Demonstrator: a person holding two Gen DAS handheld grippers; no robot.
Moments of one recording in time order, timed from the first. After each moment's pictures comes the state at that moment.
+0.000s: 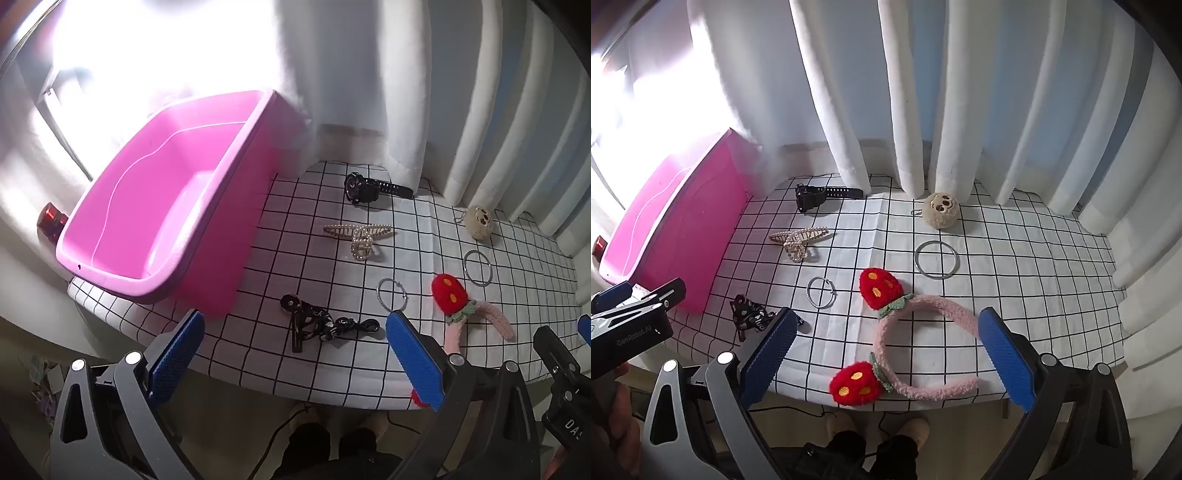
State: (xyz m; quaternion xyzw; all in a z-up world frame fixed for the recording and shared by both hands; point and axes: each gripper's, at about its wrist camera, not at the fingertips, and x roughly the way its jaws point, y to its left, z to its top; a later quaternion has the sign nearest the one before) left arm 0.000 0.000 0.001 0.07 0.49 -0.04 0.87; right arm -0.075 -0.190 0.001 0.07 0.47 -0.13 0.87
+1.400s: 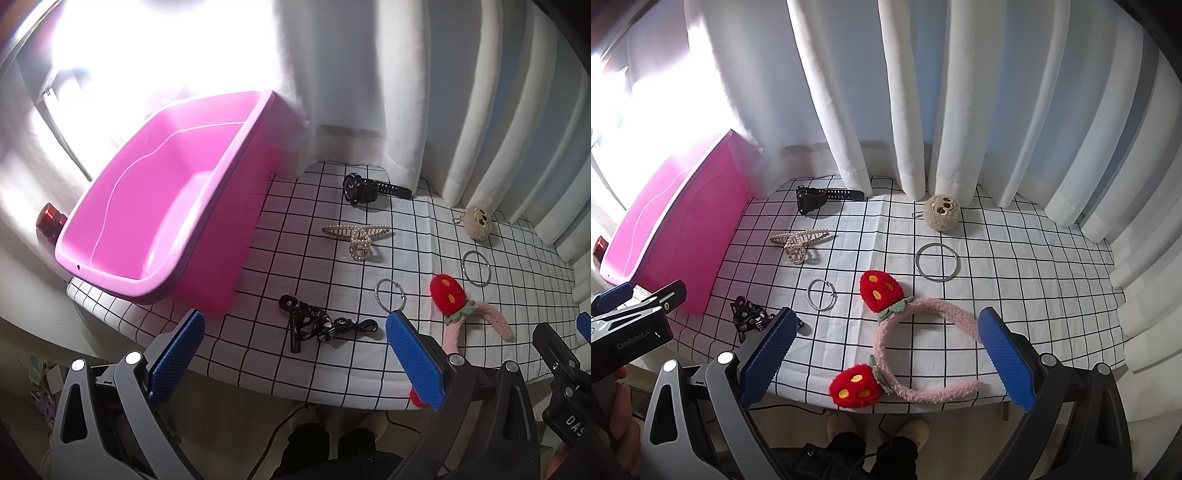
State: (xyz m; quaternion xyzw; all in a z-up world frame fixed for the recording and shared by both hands) left arm -0.002 -0.003 0.001 0.06 0.49 -0.04 0.87; right arm -0.077 -0.189 -0.001 0.07 0.46 -0.13 0.87
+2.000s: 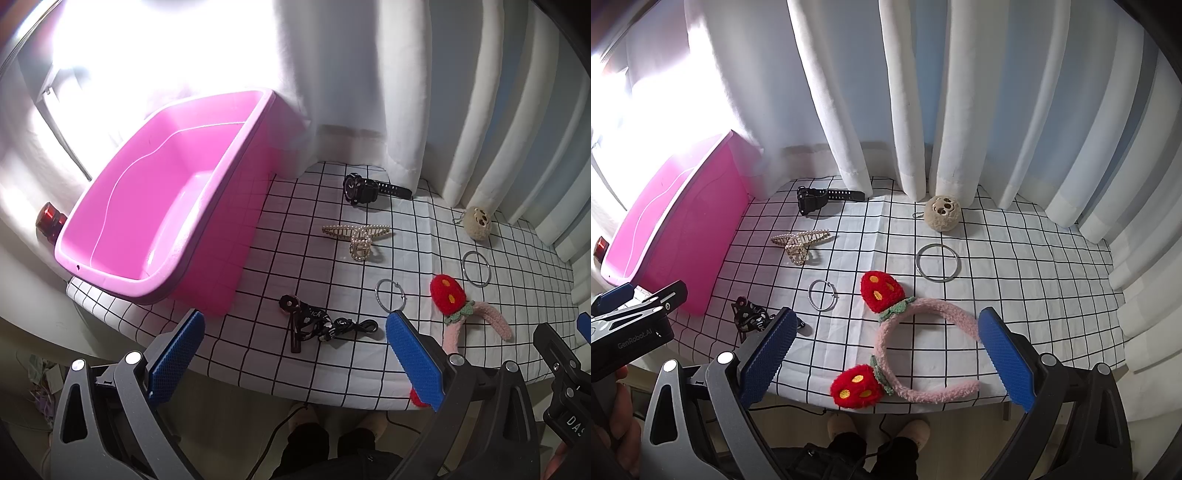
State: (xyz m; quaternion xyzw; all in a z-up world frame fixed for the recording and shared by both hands) left arm -0.001 -0.001 0.001 0.06 0.49 -0.04 0.87; right arm -0.077 -0.187 0.000 0.07 0.46 -0.13 0.87
